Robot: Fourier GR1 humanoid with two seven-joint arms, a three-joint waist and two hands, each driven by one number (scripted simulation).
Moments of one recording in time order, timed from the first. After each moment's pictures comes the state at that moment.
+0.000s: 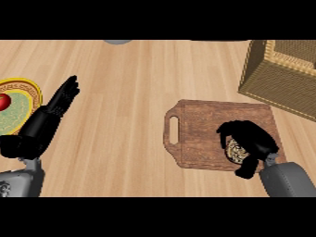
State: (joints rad) left arm -0.15 0.18 0.06 -1.61 -0.07 -0.23 0.01; right arm -0.21 -0.25 0.16 -1.26 1.09 0.31 -0.26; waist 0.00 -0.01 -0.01
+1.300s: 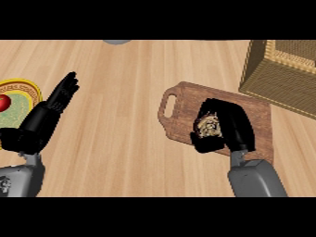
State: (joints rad) left arm -0.18 0.17 0.08 -1.59 -0.08 -0.23 0.03; right arm -0.24 0.00 0.19 -1.54 0.88 -0.02 0.30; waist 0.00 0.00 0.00
